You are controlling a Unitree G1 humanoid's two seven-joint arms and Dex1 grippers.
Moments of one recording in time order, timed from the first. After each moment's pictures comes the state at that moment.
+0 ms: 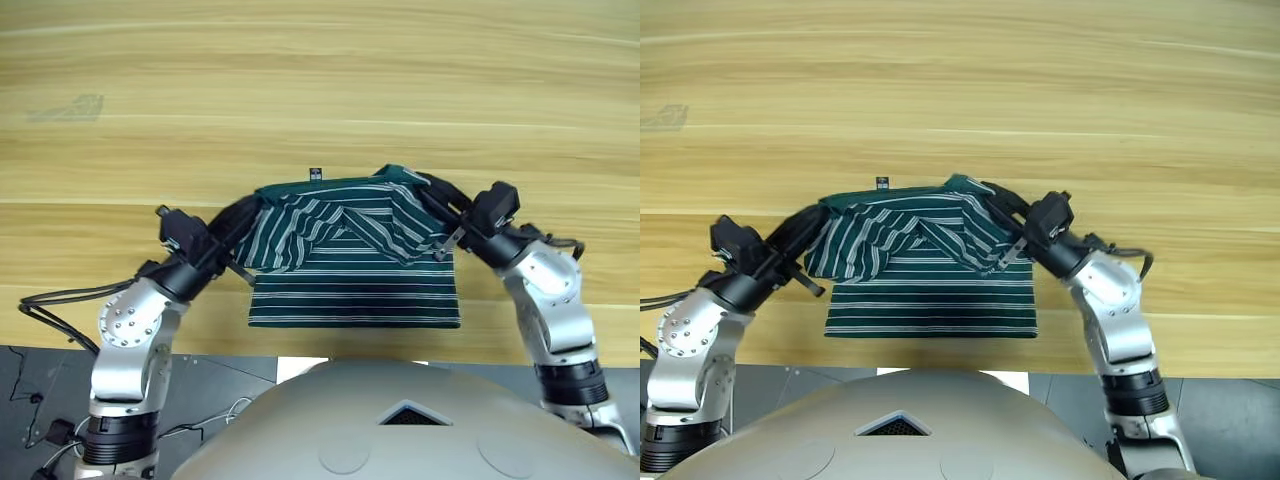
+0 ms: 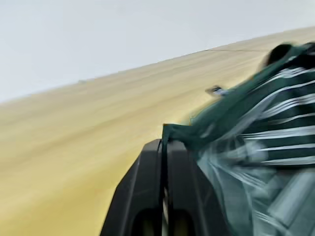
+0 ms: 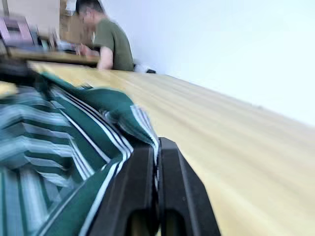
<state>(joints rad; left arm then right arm) 0.38 0.58 0.15 -0.43 -0.44 0.01 -0.57 0.07 -0.47 0.12 -0.23 0.21 -0.10 0.61</state>
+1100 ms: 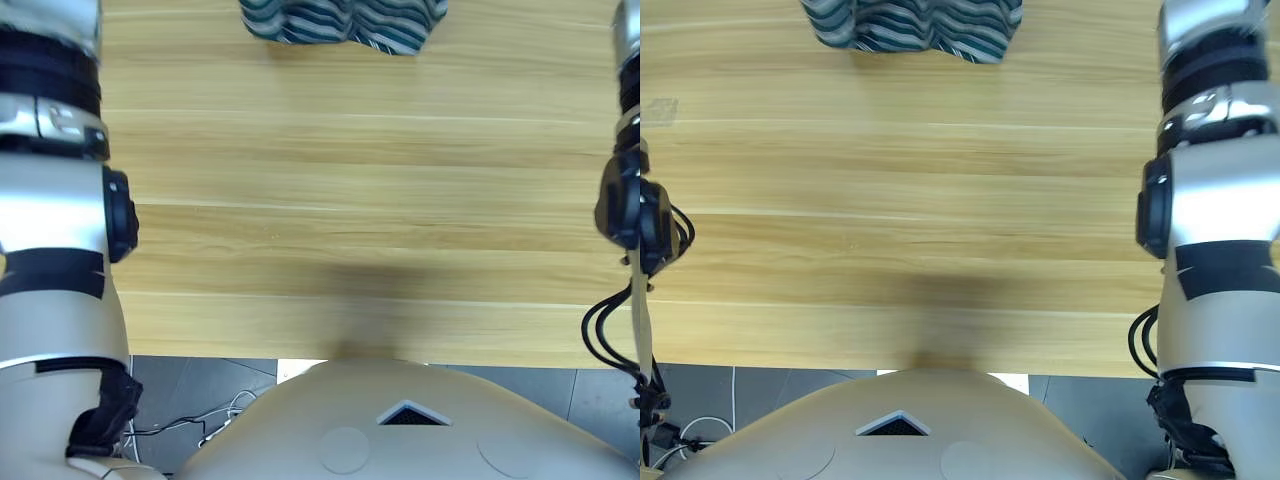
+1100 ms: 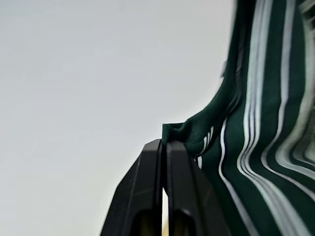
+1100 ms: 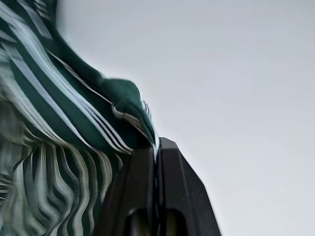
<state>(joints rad) -1.00 0.64 -0.26 0.65 0.27 -0.37 -0.55 -1.13 -0.44 0.21 1.07 -0.22 -0.66 0.54</state>
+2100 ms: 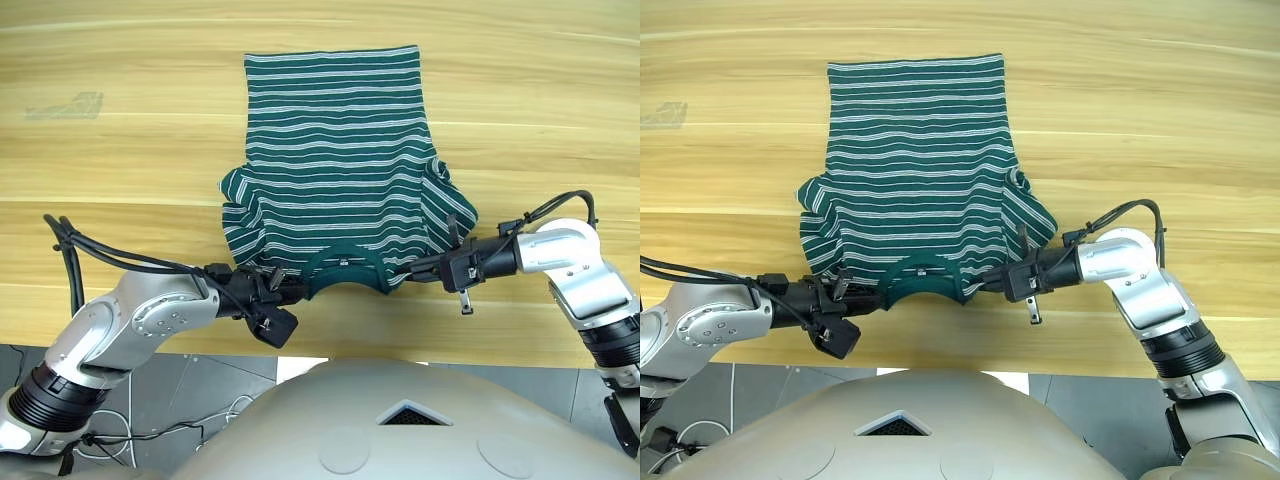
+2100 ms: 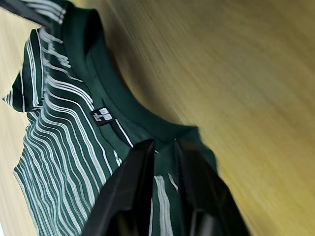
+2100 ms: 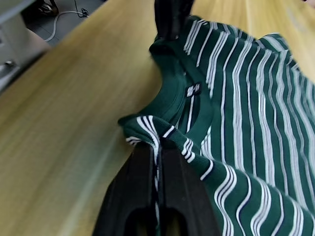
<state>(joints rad) 0.24 1.02 -0.32 -0.58 0.40 -0.33 -0.96 0.00 -0.76 0.41 -0.20 0.10 -0.22 1.23</state>
